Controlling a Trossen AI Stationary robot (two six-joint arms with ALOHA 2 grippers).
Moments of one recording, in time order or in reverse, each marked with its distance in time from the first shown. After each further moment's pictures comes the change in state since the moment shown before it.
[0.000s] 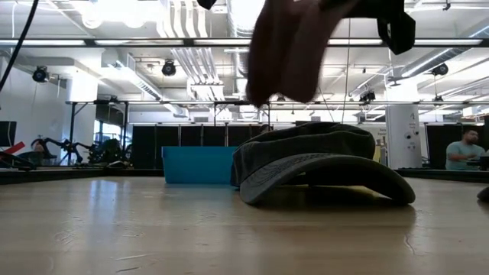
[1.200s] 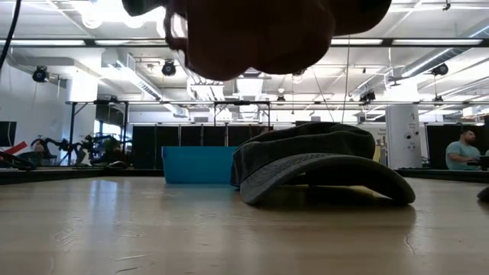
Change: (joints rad) left arm -0.067 -0.198 -0.003 -0.855 0.265 -0.355; right arm 0.150 0.425 0.730 -1.410 0.125 -0.882
